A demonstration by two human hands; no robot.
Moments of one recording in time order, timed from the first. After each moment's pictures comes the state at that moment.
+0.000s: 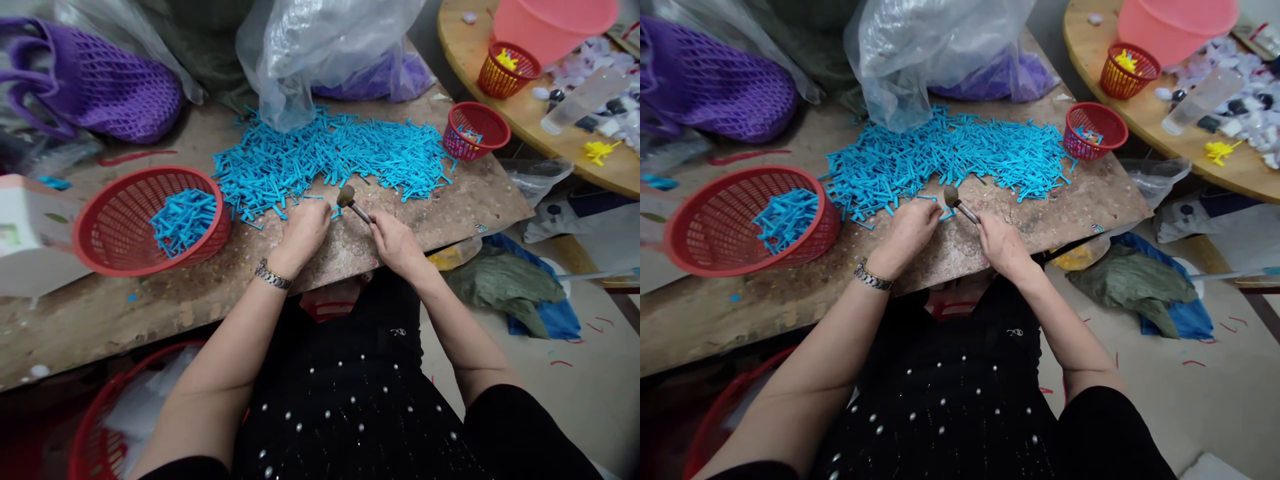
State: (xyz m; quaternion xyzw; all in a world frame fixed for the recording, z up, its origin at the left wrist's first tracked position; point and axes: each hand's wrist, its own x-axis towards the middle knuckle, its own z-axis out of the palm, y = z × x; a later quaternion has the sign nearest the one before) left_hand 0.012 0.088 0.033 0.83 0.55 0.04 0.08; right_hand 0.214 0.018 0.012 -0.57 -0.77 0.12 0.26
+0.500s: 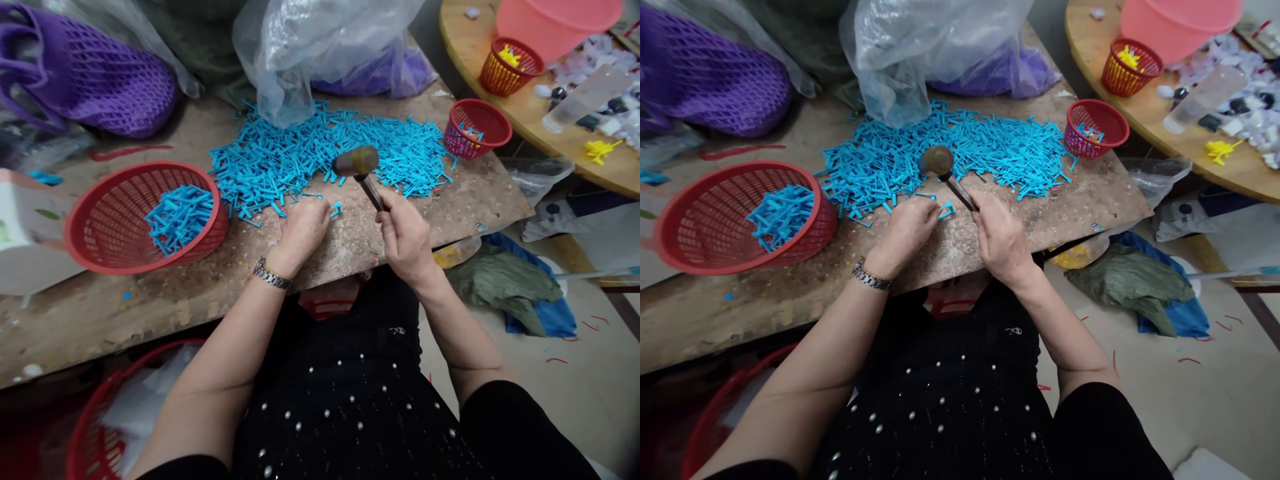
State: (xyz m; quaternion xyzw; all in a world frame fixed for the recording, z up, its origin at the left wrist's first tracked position) left_hand 0.012 0.089 0.030 0.84 0.54 0.05 0.08; right_hand 0.201 0.006 0.052 -0.53 -0.76 0.05 0.38
